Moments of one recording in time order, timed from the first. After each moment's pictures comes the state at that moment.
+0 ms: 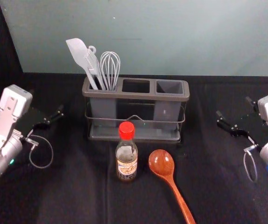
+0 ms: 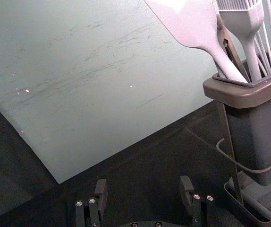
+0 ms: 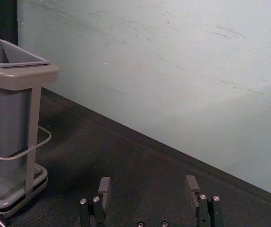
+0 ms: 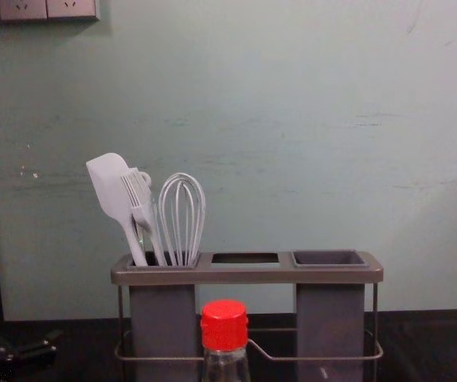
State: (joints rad) left arm -0.20 0.60 0.45 -1.41 -0.25 -0.12 0.03; right arm 0.20 0.60 -0.45 -1.41 0.25 -0.12 -0.03
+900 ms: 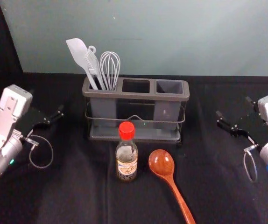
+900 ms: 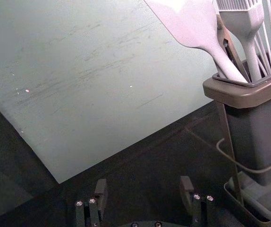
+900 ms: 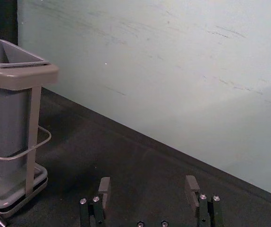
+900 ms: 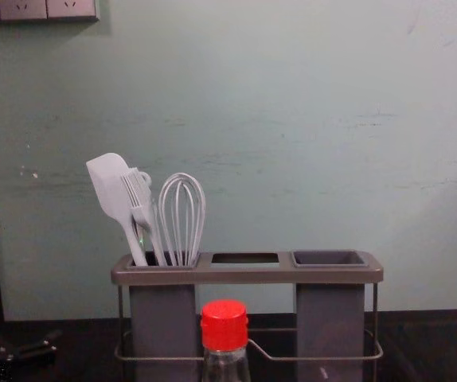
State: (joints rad) left arm -0.20 0.60 0.45 -1.41 -0.25 -0.12 0.03; right arm 0.20 0.60 -0.45 -1.41 0.25 -0.12 -0.03
